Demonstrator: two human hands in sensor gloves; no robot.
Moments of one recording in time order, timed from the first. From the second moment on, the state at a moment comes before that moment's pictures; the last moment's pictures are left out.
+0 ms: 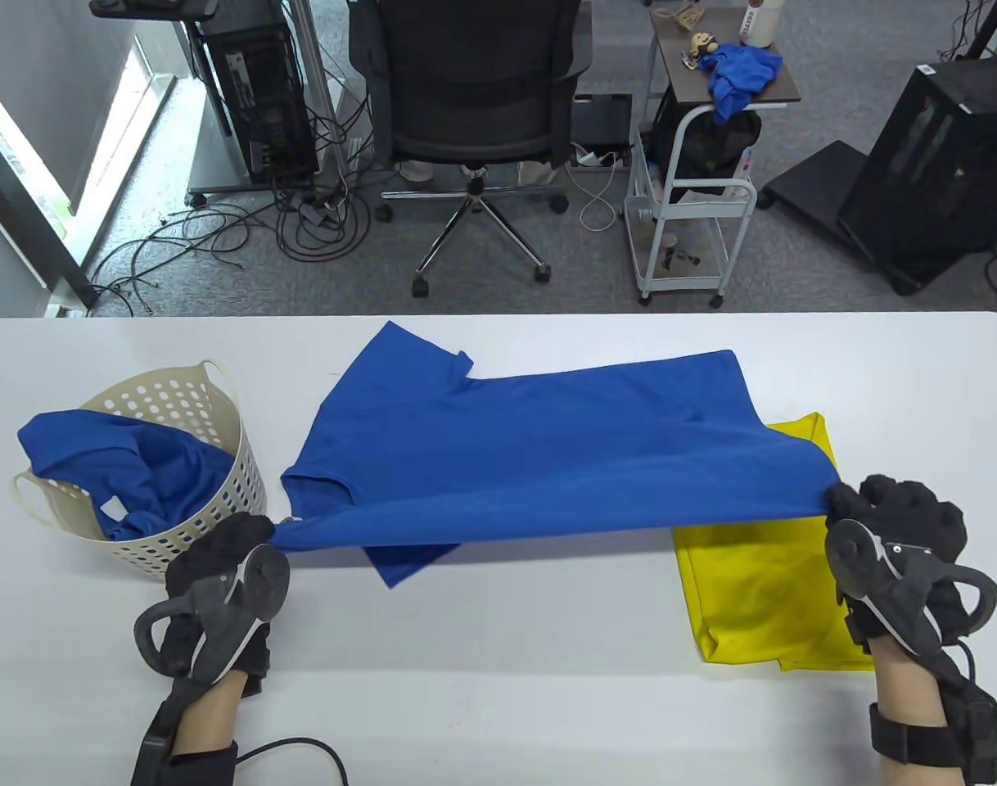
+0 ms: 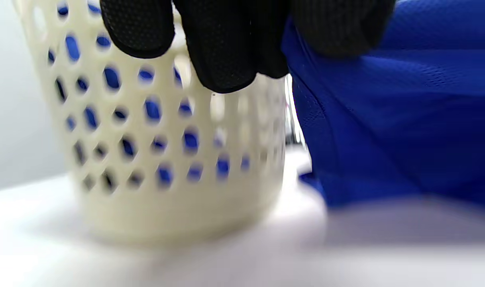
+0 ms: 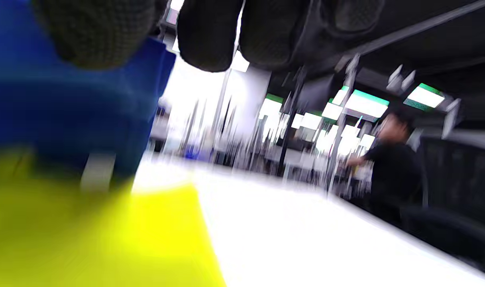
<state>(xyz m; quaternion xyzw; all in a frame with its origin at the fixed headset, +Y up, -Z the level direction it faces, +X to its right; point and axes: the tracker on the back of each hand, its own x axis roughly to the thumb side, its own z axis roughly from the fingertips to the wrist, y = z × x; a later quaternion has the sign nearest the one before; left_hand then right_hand) -0.291 -0.693 -0.286 0.03 0.14 -0.10 0.99 0.335 -0.684 -0.305 0.11 0.06 -0.98 0.12</state>
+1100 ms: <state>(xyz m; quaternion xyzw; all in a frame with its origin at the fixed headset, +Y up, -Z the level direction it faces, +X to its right) -0.065 -0.713 -0.300 -0.12 -0.09 -0.13 0.98 0.295 -0.717 -0.299 -0.04 -0.02 -1.00 0.02</state>
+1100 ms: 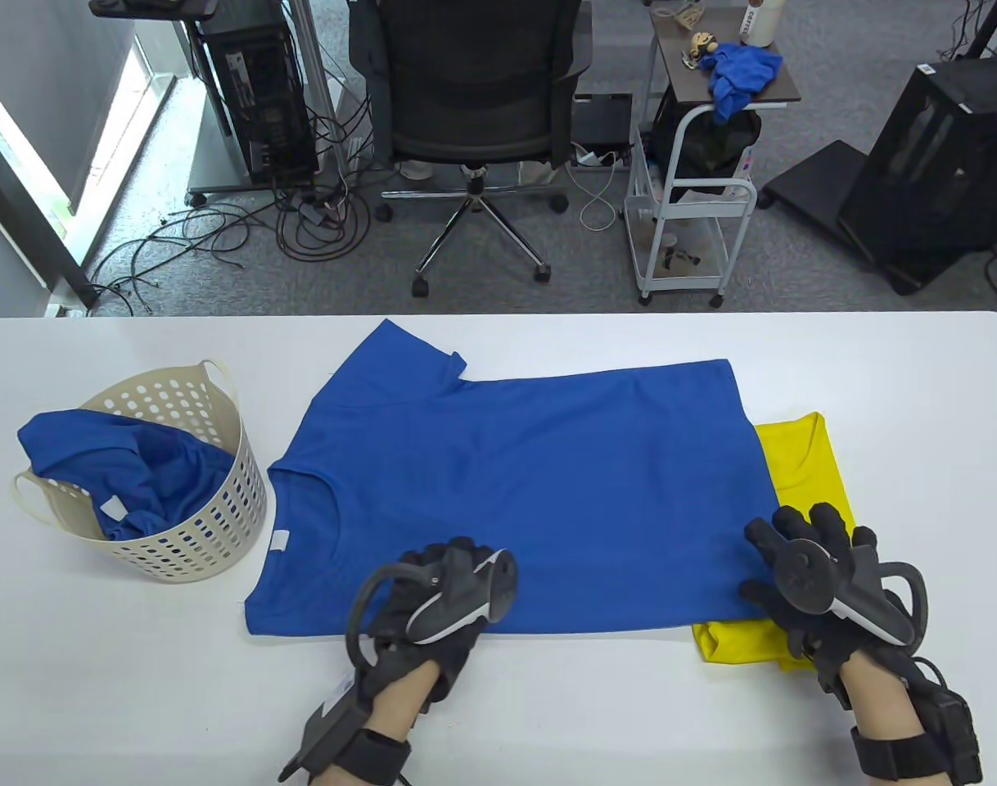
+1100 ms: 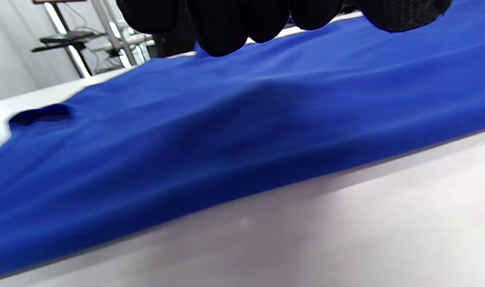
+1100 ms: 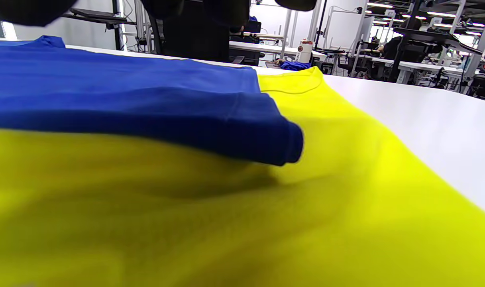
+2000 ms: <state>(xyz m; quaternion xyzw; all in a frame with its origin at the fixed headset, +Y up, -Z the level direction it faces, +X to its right) -0.053 -0.751 -0.294 -0.22 -0.13 -0.15 0.96 0.273 -0.729 -0.298 -0.07 -0.03 -1.00 0.05</state>
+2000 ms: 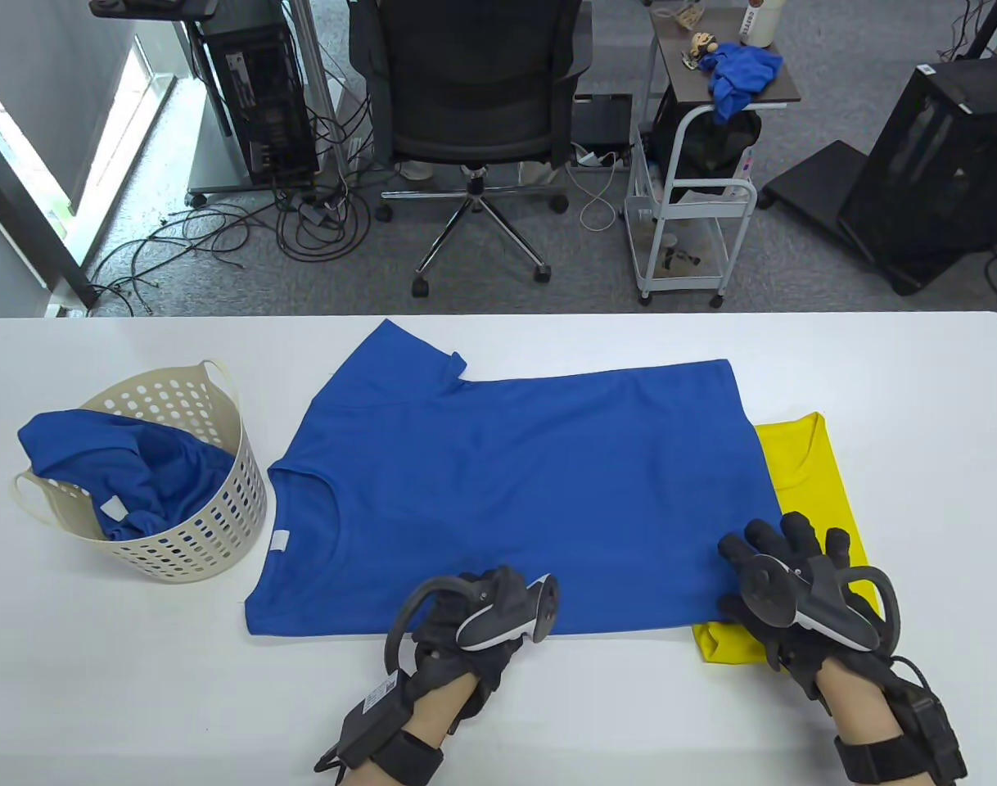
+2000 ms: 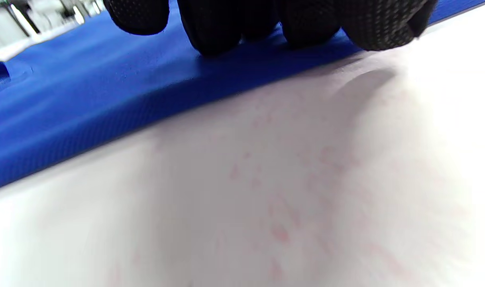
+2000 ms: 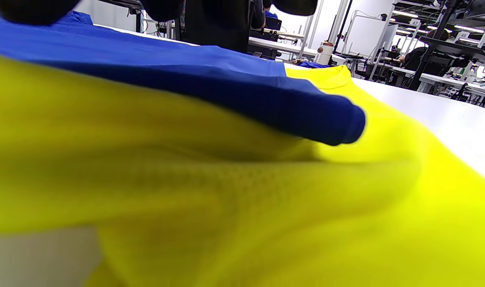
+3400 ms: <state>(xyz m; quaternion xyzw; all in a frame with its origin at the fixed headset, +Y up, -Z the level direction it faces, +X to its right) -0.041 -0.714 -0.298 0.02 -0.10 -0.12 0.99 0.195 -0.701 -0.312 -0.14 0.02 -0.99 -0.06</state>
